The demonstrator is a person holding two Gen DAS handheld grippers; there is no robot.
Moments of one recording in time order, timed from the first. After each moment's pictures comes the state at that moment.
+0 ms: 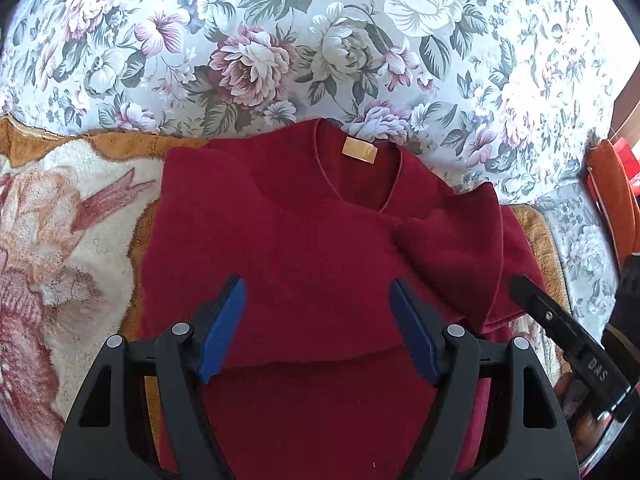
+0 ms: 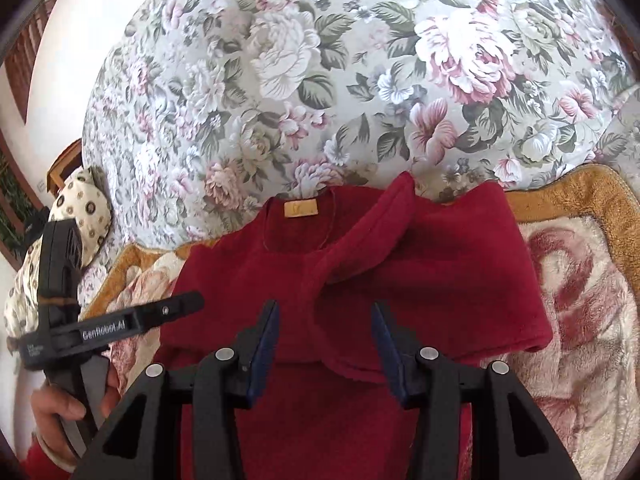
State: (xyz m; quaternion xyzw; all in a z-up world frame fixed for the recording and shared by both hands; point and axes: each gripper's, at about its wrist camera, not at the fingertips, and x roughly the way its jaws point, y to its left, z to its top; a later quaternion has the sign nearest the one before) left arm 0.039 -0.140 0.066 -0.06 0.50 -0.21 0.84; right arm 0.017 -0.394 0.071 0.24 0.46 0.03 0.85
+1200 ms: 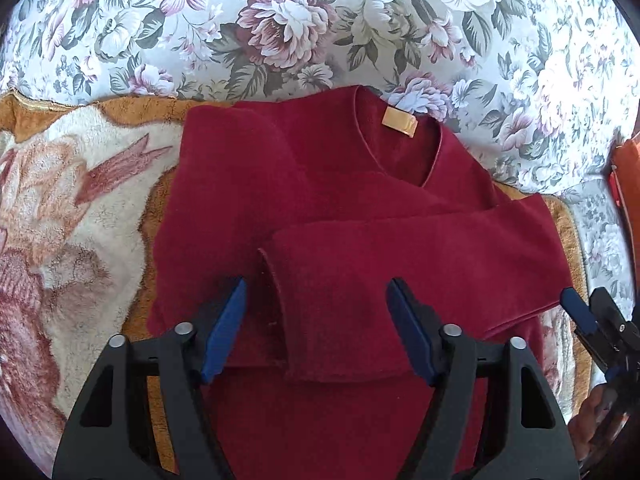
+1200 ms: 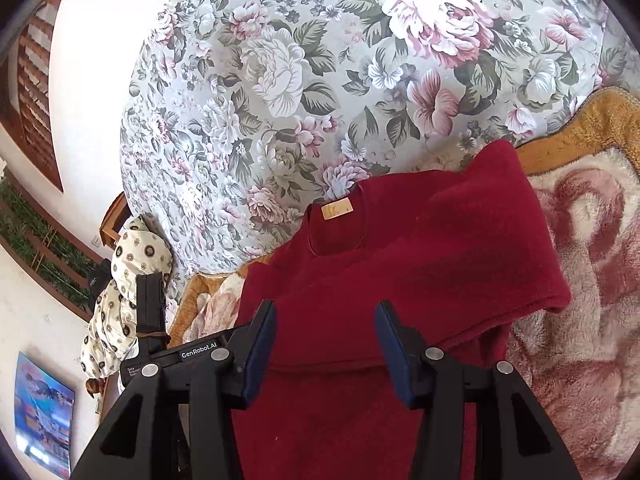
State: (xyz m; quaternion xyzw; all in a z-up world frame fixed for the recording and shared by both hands) left arm 0.050 -0.131 0.039 -0.05 0.55 -0.19 0.81; right arm -0.014 -0.427 0.074 0.37 0.43 0.09 0.82
